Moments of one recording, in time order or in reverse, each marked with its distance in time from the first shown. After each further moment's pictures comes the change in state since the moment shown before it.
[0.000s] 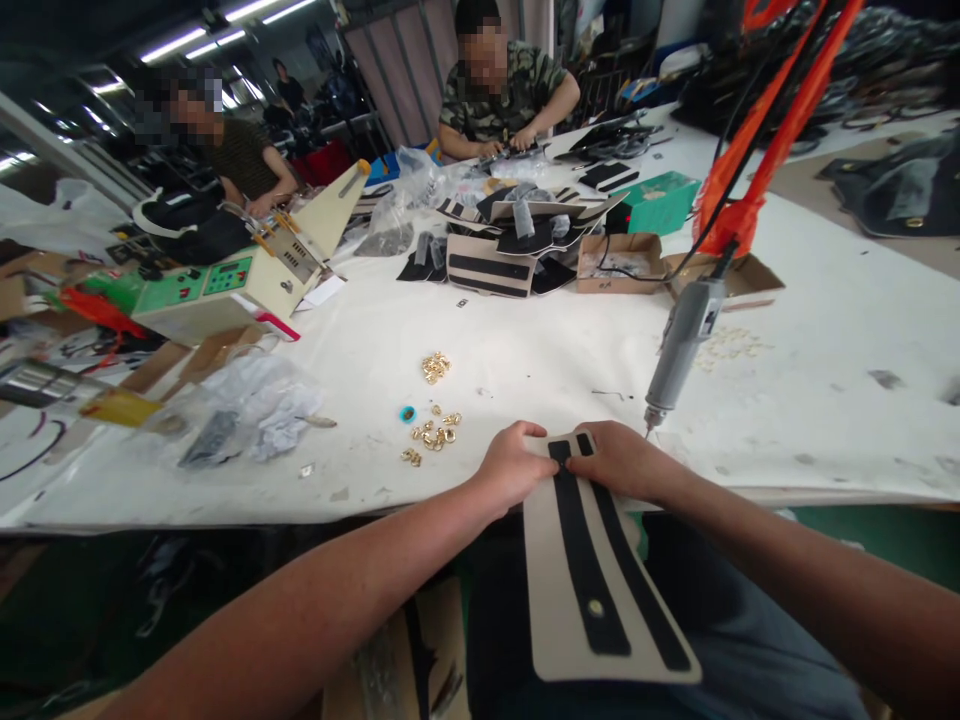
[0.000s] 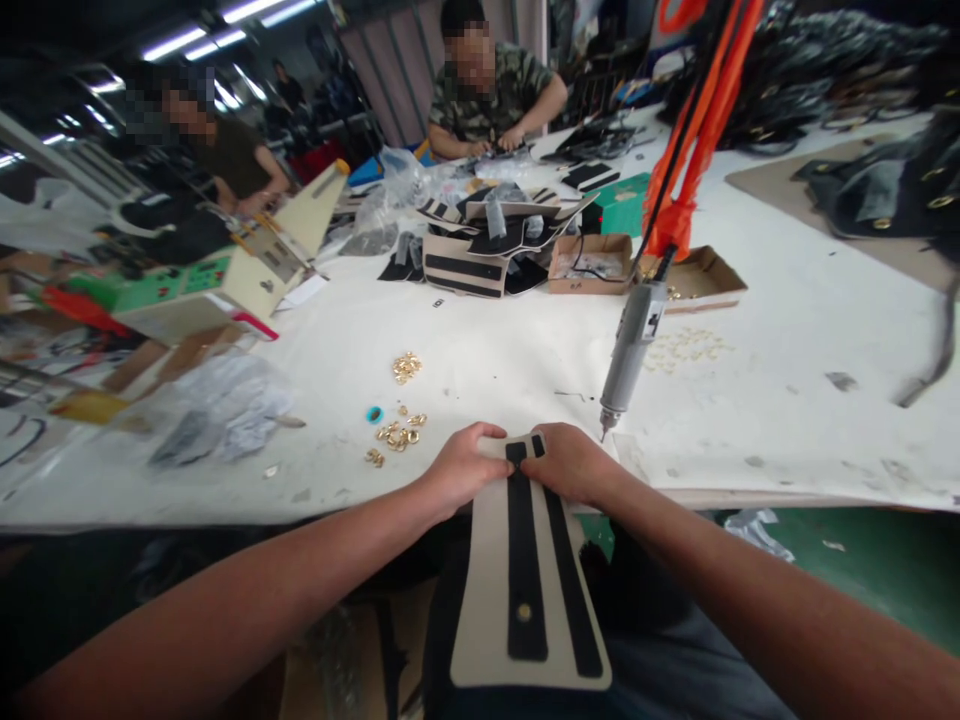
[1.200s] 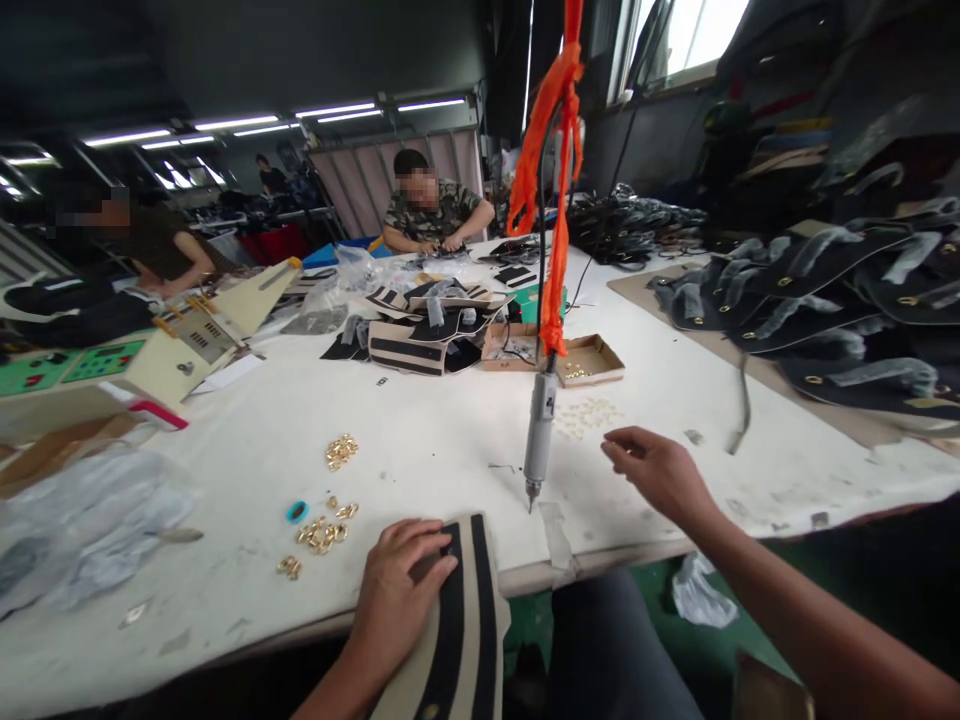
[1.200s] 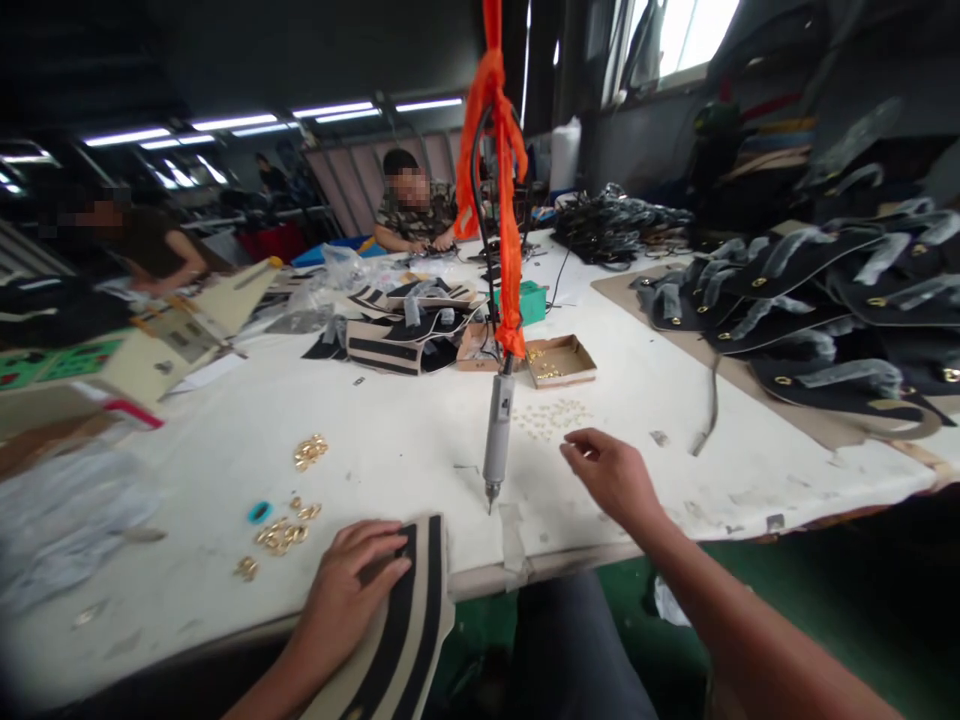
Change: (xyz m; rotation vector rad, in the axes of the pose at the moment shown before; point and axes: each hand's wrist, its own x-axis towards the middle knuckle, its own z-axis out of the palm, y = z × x) left_hand -0.002 -0.042 0.011 0.350 0.359 0.669; right_hand -0.051 0.142 -0.126 0.149 0.697 0.091
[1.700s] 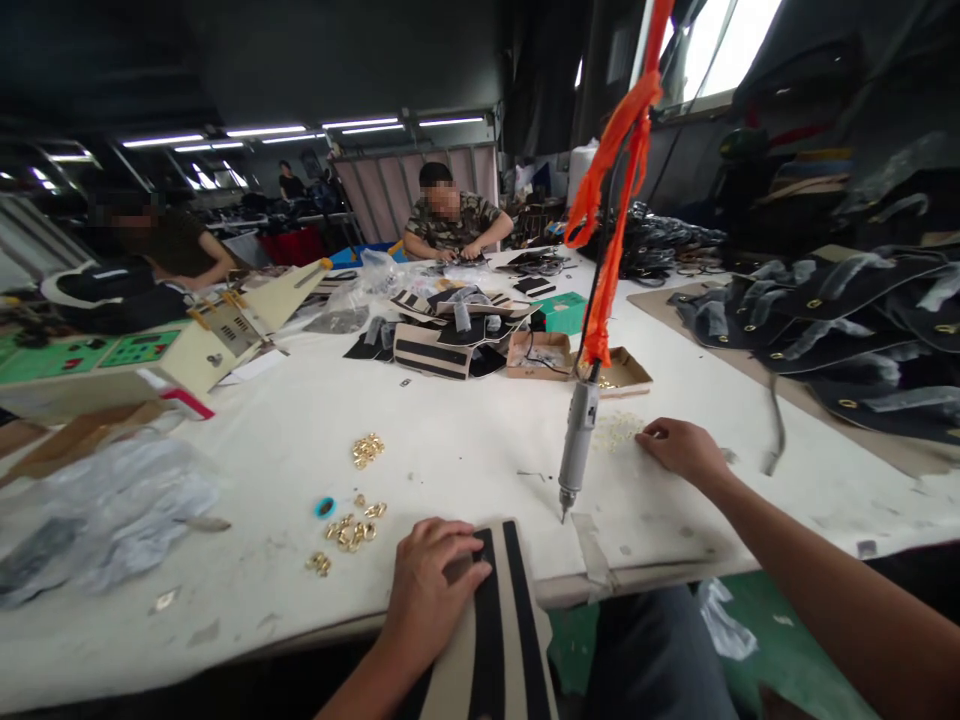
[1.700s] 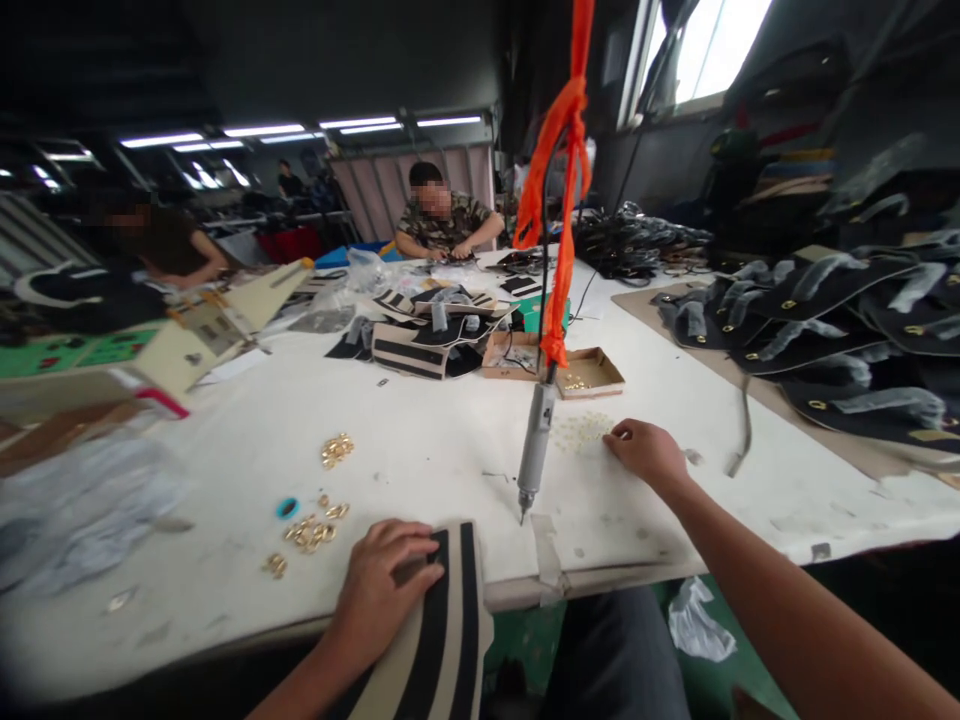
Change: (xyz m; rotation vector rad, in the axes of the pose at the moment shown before) left_hand 0.002 0.000 -0.002 0.007 -0.031 0.015; right_hand 0.084 0.036 0.000 -0.478 0.040 0.109
